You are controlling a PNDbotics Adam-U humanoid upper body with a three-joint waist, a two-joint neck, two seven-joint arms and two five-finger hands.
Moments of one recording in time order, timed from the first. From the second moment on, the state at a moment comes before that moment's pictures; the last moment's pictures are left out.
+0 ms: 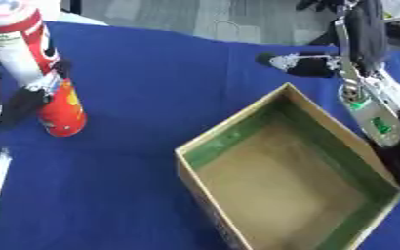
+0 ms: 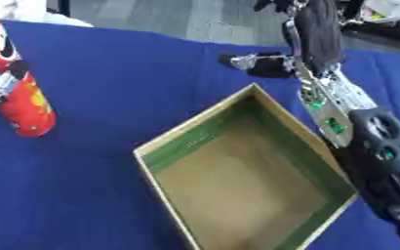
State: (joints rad) left arm -0.81 0.20 0.03 -1.50 -0.45 0.32 0.12; right arm -0.92 -0.66 0.21 -1.33 0.89 -0.20 -0.70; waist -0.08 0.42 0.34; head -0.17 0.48
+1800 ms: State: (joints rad) left arm -0.88 0.19 0.03 -1.38 -0.33 0.20 0.12; right arm -0.98 -0.70 0.19 -1.25 0.94 -0.30 -0.73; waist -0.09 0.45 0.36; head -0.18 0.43
